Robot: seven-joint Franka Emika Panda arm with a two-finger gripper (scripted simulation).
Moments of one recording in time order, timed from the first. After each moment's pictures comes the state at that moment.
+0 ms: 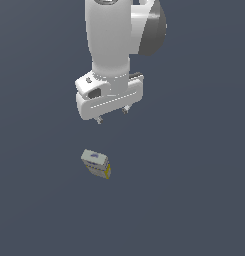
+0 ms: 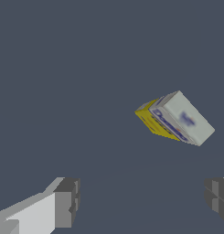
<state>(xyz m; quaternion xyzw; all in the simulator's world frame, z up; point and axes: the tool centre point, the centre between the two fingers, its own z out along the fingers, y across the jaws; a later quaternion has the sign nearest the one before) 0.001 -0.030 0.292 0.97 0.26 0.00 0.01</state>
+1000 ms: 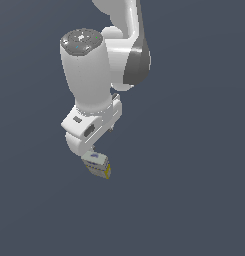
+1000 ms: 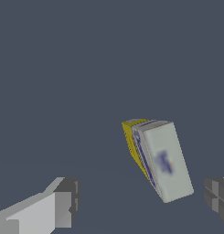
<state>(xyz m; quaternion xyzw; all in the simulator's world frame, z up) 0.058 -0.069 0.243 0.88 0.47 0.00 0.01</state>
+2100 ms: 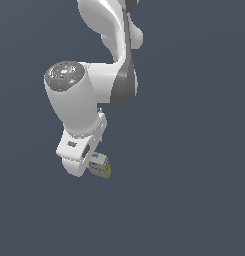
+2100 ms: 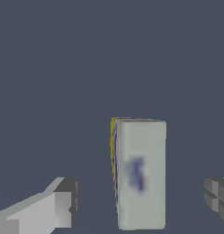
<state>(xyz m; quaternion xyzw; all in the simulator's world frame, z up) 0.088 -0.099 0.202 0.80 0.59 0.00 0.00</state>
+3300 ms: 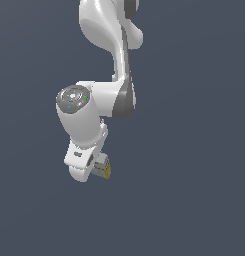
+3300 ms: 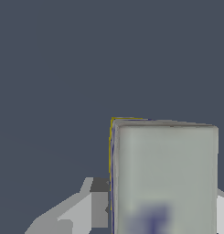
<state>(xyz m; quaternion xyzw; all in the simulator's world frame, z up) 0.088 -0.099 0.152 0.80 0.60 0.00 0.00</state>
